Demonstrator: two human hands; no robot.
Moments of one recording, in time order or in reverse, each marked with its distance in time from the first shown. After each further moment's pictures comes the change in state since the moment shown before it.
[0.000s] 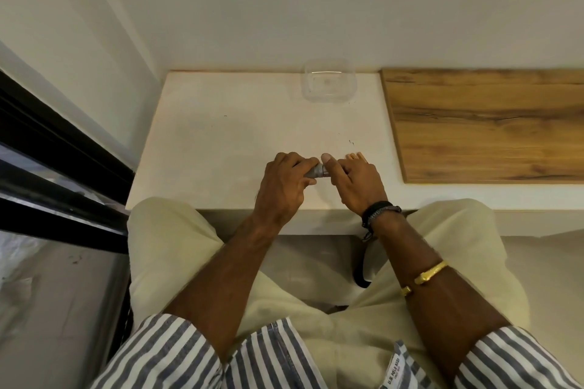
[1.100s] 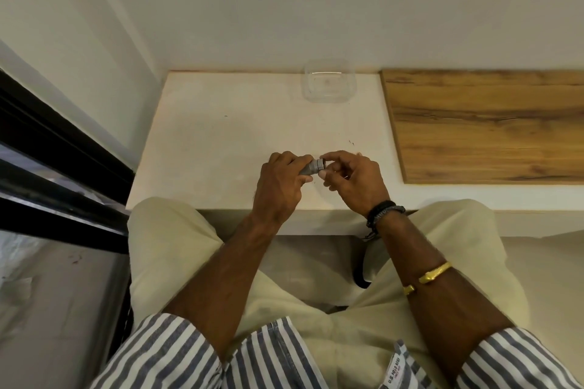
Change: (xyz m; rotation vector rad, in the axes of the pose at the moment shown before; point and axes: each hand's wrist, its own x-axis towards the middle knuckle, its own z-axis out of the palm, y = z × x) left_hand 0.002 -0.002 -0.003 -0.003 -0.014 -0.075; right_hand -0.001 0.003 -0.006 0.227 -0.042 -0.117
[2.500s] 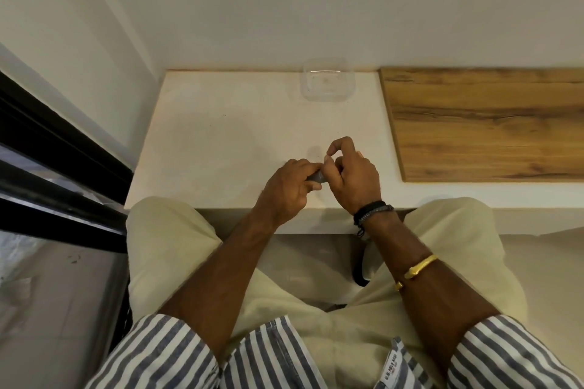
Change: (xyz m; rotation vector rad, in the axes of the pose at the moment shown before) left_hand -0.001 0.003 0.004 -0.288 -0.171 0.094; right_hand 0.006 0.005 0.017 -0.195 0.207 -0.065
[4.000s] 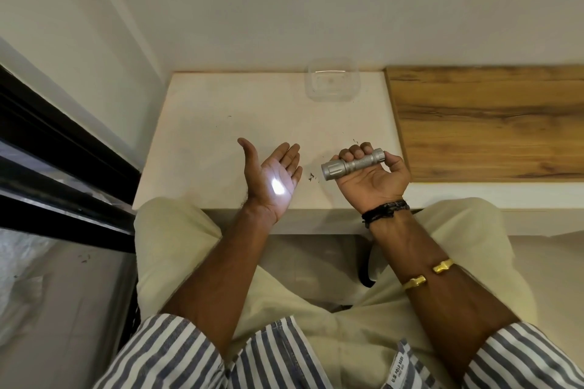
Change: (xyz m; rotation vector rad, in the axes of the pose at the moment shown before) left_hand 0.004 0.007 -0.024 -1.675 0.211 -0.593; right_hand 0.004 -0.007 -0.012 2.122 0.072 0.738
